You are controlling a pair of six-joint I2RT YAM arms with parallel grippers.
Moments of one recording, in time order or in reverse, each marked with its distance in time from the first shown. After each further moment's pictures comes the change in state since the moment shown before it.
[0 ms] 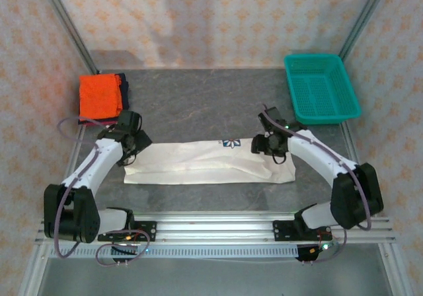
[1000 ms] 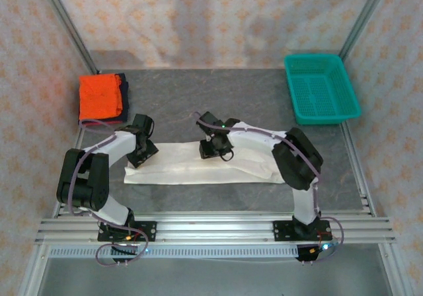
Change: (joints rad) left arm -0.033 0.248 -0.044 0.126 0.069 -0.077; right arm 0.386 0.536 0.395 0.134 -0.119 0.018
